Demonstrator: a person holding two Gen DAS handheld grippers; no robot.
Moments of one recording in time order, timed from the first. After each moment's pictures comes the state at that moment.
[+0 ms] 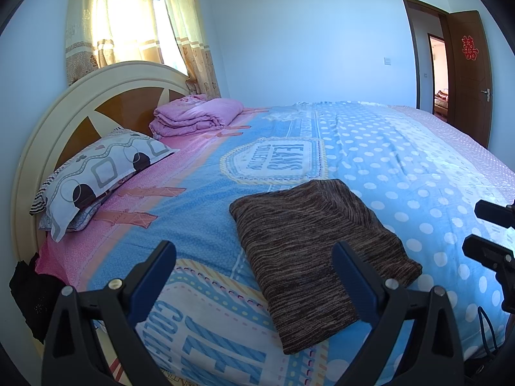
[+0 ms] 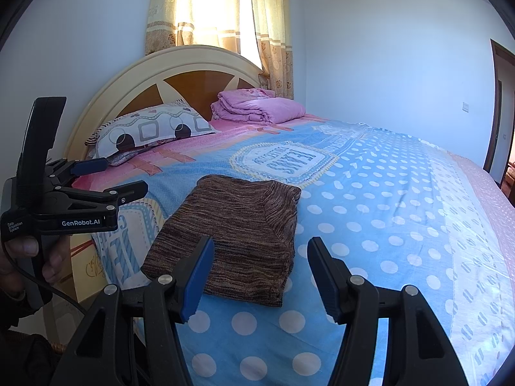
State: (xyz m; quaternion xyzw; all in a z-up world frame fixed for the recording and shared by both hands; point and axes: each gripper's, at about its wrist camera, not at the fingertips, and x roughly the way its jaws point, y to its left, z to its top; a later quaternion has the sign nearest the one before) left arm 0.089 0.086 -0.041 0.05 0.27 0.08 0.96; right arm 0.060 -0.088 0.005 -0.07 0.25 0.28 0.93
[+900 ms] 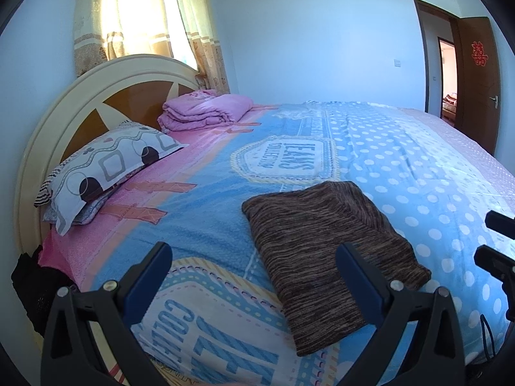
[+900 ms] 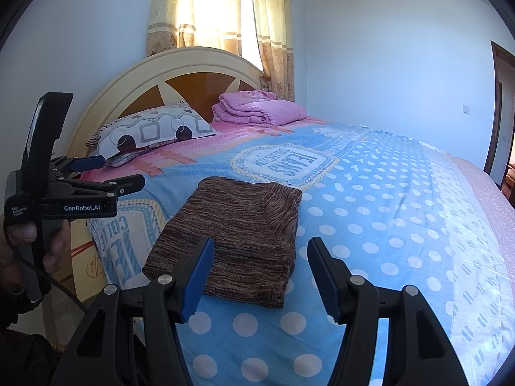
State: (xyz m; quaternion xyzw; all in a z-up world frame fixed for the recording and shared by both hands) left arm 0.091 0.101 -0.039 0.03 0.27 0.11 0.96; right arm 0.061 -0.091 0.005 -0.08 0.24 0.28 0.93
